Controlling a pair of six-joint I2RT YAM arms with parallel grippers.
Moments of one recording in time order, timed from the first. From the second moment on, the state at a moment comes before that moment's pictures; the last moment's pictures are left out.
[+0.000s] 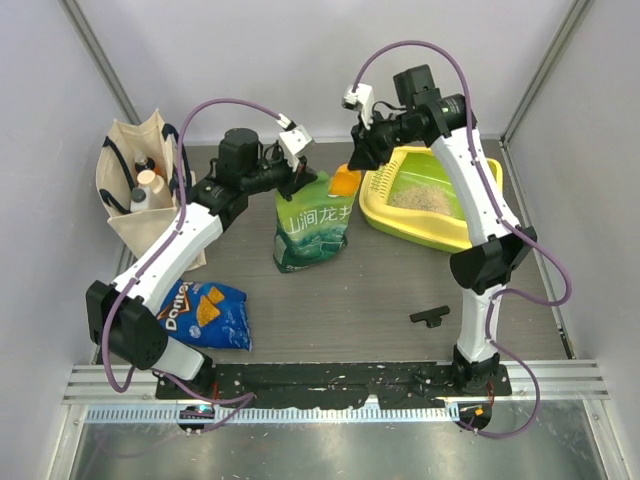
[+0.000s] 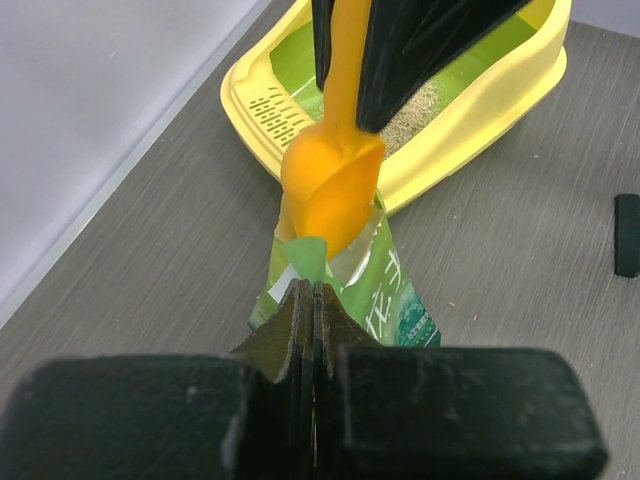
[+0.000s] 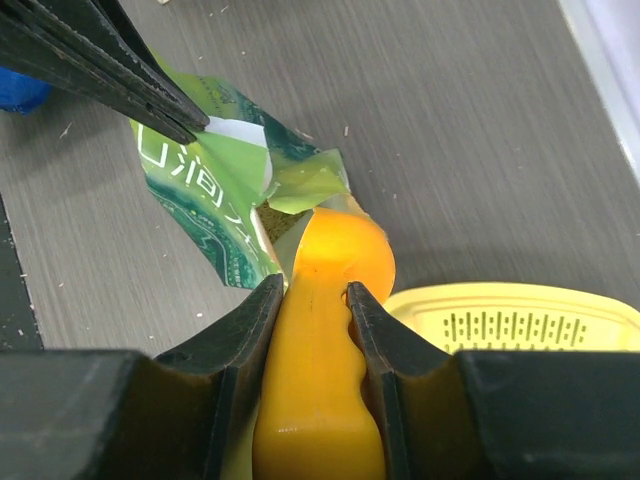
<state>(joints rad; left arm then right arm) -0.46 1.48 1.40 -0.24 0.52 0.28 0.36 2.00 2.41 -1.22 -0.68 -0.59</state>
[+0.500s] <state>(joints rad) -0.46 1.45 1.34 -0.14 0.49 0.13 0.48 2.01 2.26 -1.04 -0.33 -0.18</state>
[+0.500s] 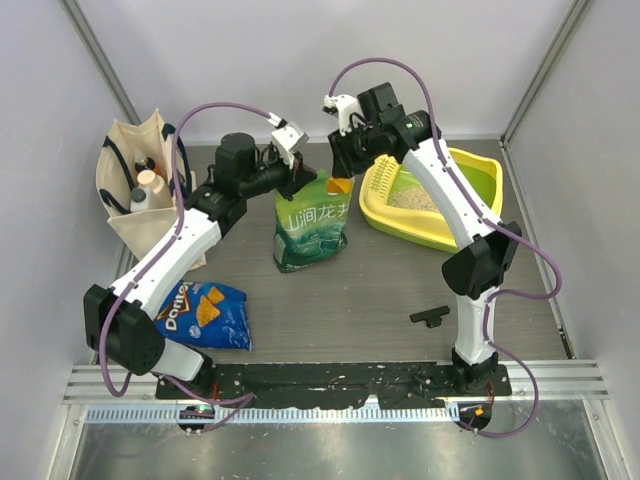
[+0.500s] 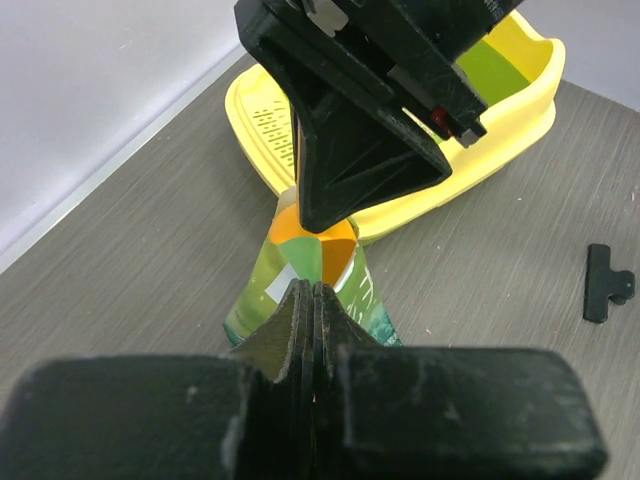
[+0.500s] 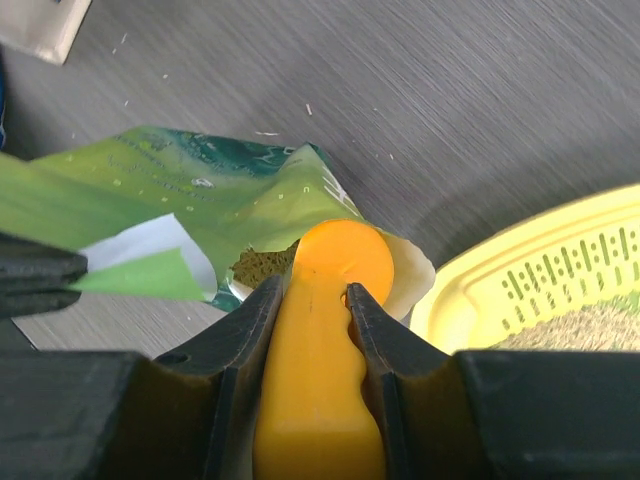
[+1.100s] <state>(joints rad) -0.46 1.42 1.29 -0.09 0.48 0.02 0.55 1.90 1.97 -0.85 -0.13 0.09</state>
